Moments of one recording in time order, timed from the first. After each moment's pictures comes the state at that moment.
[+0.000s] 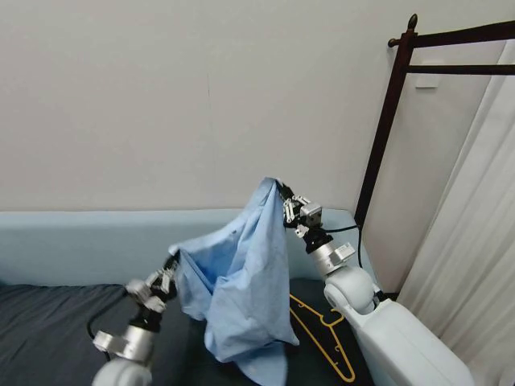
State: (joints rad) left arm 1.05 -0.90 -0.44 -1.90 -0.94 -0.42 0.13; right arm -0.46 1.04 -0.07 1.71 0.38 0.29 0.13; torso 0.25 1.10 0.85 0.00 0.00
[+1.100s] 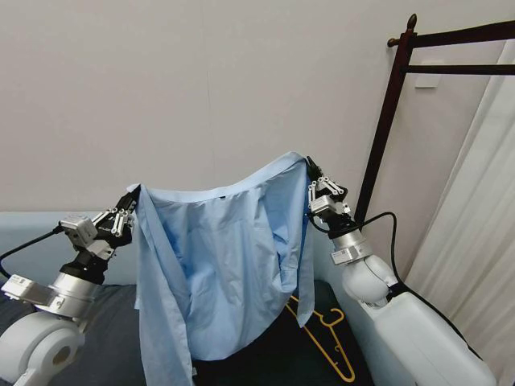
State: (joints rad) left arm 1.21 -0.77 -0.60 -2.10 -0.83 -0.23 0.00; right arm -0.57 1.07 0.03 1.68 -0.45 0.18 0.51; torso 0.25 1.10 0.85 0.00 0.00
